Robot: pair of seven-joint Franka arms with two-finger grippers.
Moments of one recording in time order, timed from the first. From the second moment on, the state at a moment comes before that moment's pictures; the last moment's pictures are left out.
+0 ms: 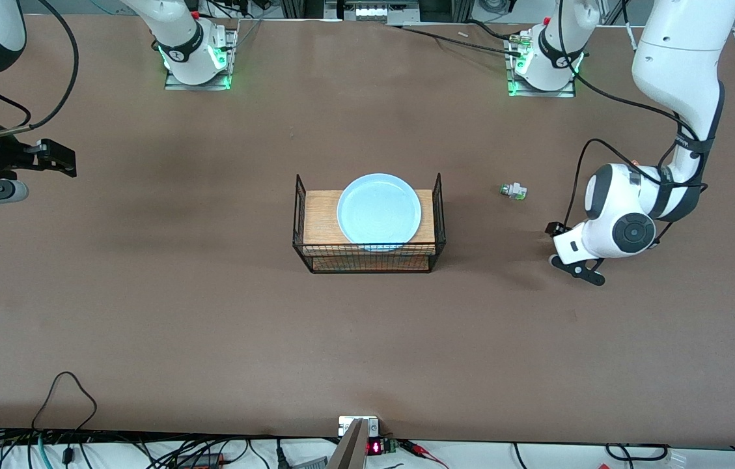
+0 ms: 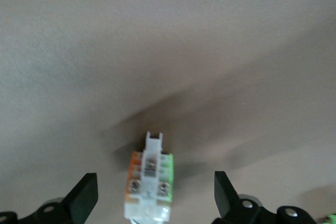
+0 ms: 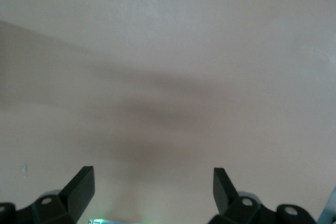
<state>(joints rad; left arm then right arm) -0.08 0.56 0.05 -1.96 0.10 2.26 0.35 0.10 0.12 -0.08 -1.55 -0.09 1.56 -0.17</state>
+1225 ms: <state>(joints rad) -0.09 0.43 -0.24 -1.47 0.03 1.60 0.46 0.07 0.12 -0.08 -1.52 -0.07 1.60 -0.12</state>
